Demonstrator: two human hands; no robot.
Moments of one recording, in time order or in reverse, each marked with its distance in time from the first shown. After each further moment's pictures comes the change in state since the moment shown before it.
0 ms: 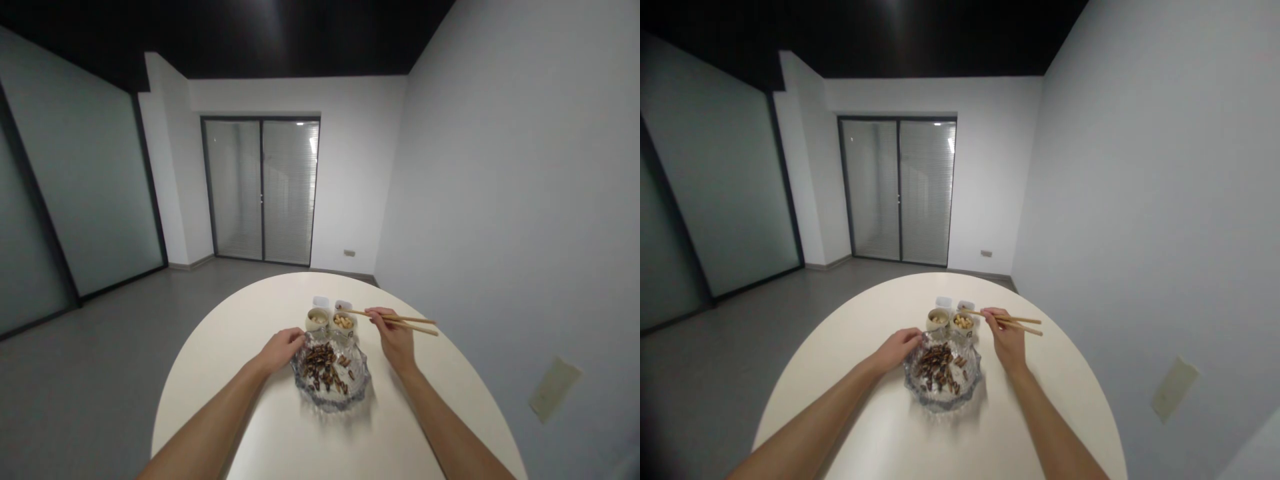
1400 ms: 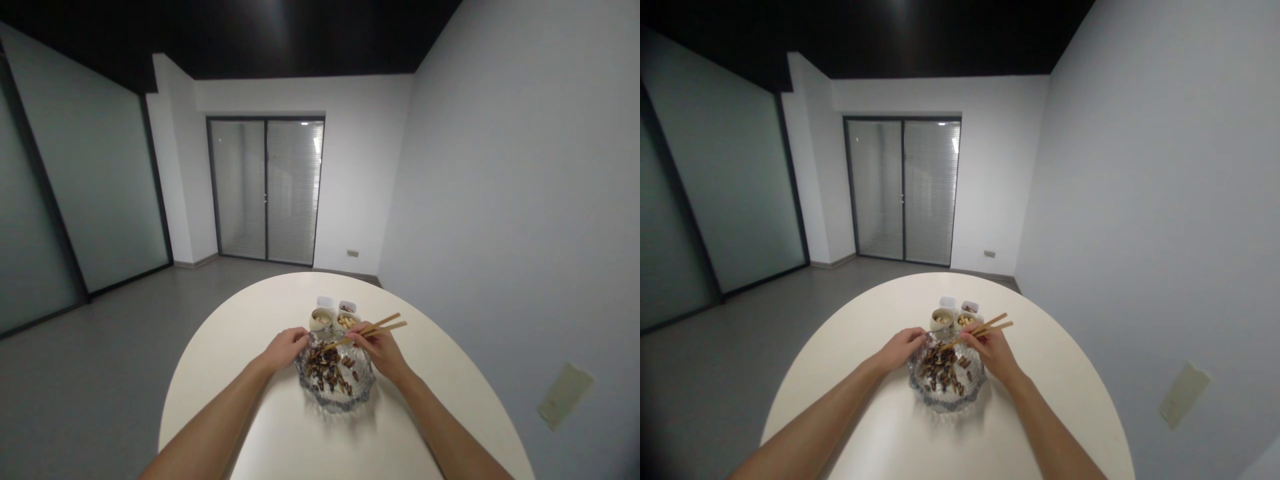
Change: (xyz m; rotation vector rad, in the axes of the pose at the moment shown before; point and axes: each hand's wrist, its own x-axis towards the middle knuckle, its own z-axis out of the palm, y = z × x) left_hand -0.002 0.005 -0.004 0.005 -0.006 -0.010; right_hand -0.018 -0.014 0.022 0.123 -0.480 0.078
